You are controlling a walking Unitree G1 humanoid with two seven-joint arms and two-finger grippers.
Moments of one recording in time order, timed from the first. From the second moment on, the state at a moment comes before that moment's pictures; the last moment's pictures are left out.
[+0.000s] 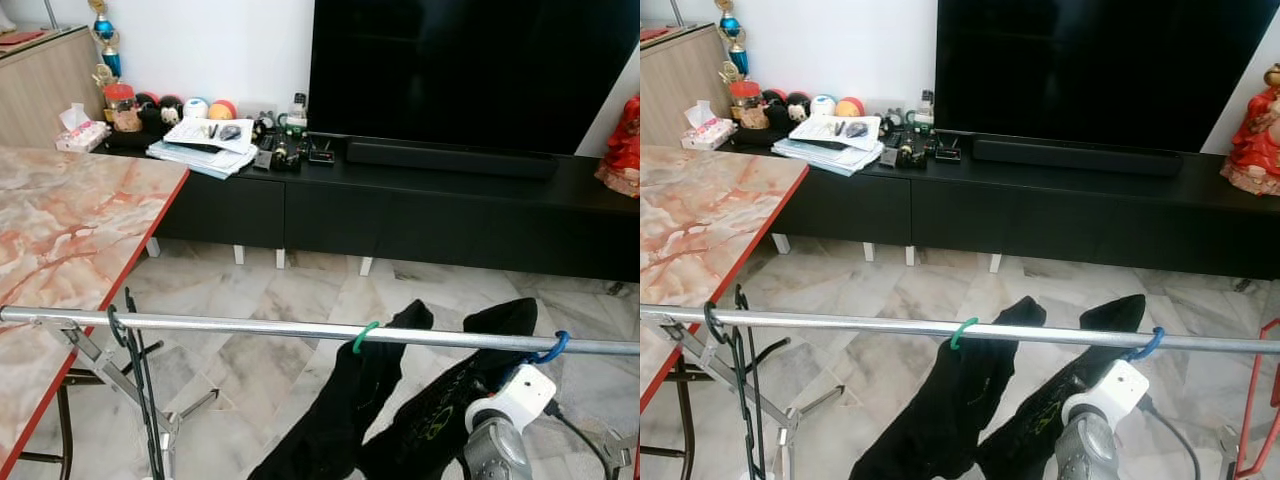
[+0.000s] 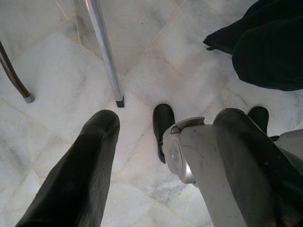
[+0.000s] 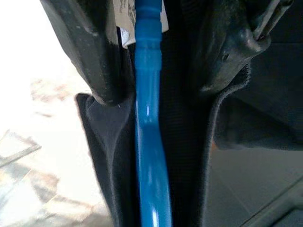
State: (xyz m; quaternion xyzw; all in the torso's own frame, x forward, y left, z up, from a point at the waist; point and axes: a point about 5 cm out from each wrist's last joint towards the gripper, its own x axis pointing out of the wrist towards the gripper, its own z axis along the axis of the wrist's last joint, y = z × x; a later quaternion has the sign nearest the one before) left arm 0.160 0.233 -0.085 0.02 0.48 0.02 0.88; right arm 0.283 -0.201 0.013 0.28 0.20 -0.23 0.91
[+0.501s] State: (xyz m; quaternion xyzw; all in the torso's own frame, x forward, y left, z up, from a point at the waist) left arm 0.160 0.233 -0.085 0.02 0.48 0.02 0.88; right arm 0.282 -0.191 0.004 0.30 0.25 -0.20 0.90
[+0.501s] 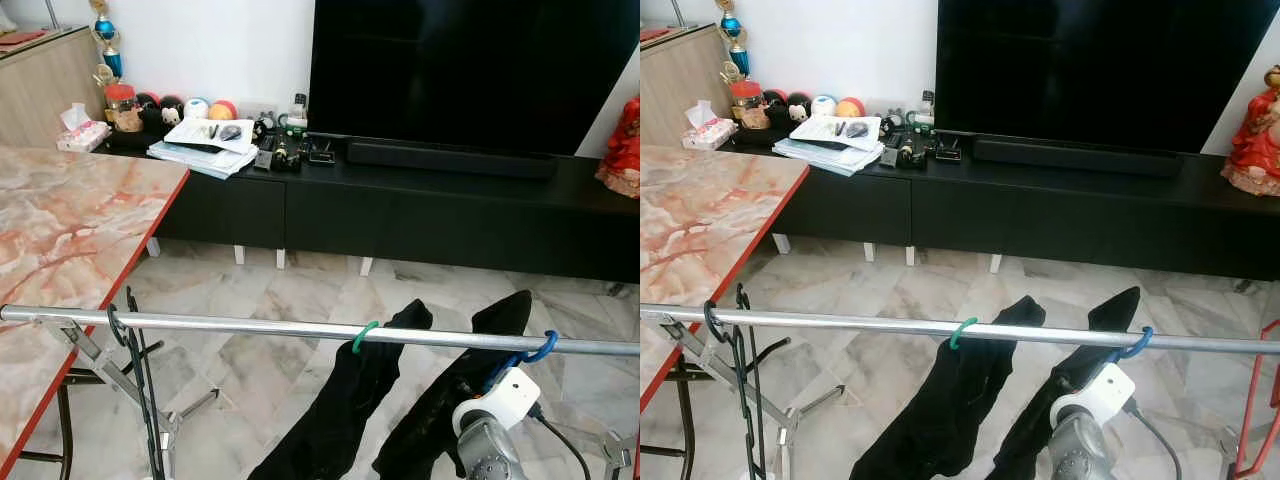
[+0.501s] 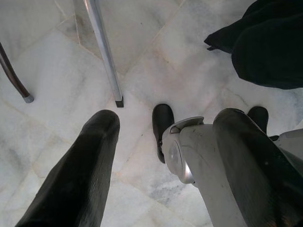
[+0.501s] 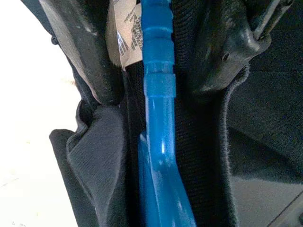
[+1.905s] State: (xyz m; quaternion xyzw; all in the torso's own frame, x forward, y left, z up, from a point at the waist) left arm 0.160 0.233 -0.085 0.02 0.48 0.02 0.88; right arm 0.287 -0.207 0.021 0.15 0.16 -0.25 0.94
